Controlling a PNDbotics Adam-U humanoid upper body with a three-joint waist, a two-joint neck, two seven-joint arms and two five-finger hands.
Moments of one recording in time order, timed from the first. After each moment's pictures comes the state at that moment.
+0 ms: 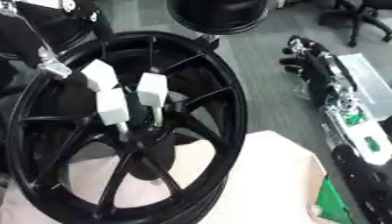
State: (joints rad) left arm -1.22 0.65 -0.59 -1.40 -0.20 0.01 -0.91; right arm -0.41 -0.51 0.06 -1.62 -0.44 0.21 -0.26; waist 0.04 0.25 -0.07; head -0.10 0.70
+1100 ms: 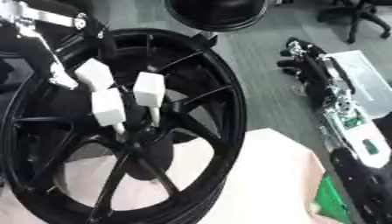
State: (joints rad) left arm -1.22 0.61 -0.61 -1.29 -0.24 -0.04 -0.91; right arm -0.42 -0.50 0.06 -1.62 -0.44 0.21 -0.26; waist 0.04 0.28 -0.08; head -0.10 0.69
